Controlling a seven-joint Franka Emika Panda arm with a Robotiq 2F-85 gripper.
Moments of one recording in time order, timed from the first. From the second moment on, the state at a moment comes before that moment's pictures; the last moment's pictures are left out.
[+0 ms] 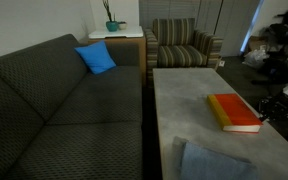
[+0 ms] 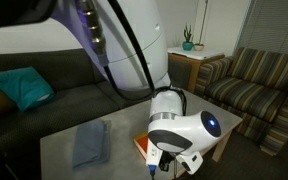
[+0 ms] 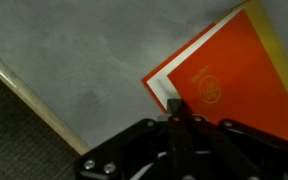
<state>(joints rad) -0.46 1.50 0.18 -1.19 0.48 2.49 -0.02</state>
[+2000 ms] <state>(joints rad) -0.48 1.42 0.37 -1.20 0.50 2.47 -0.25</state>
